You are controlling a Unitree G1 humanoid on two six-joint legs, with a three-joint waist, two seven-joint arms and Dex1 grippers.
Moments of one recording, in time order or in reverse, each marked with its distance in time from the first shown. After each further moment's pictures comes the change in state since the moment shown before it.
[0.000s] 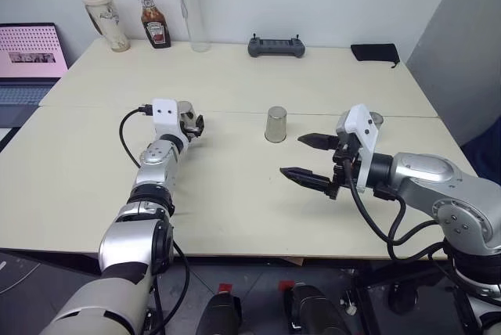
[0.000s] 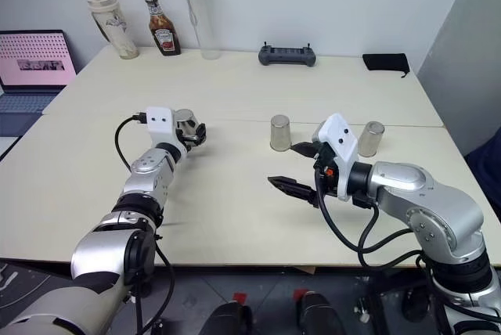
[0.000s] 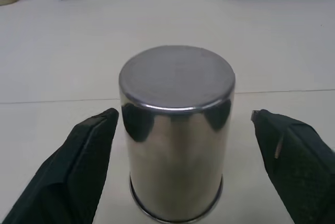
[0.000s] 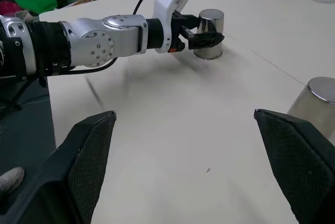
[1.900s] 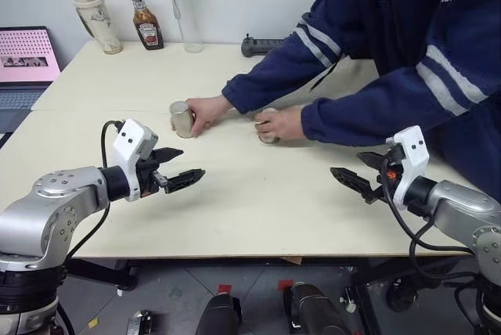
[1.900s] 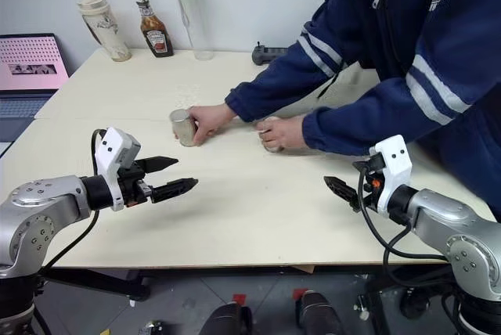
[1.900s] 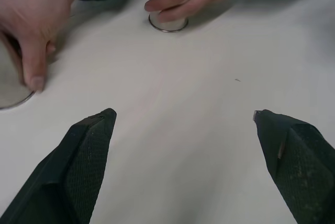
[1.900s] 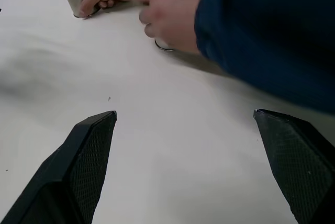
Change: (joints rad) left arm 0.688 0.492 0.040 -1.460 -0.497 1.008 -0.567; right arm 0.276 -0.019 -0.292 -0.024 0.077 0.126 -0.229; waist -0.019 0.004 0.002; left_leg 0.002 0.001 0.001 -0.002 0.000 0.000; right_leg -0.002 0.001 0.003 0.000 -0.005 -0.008
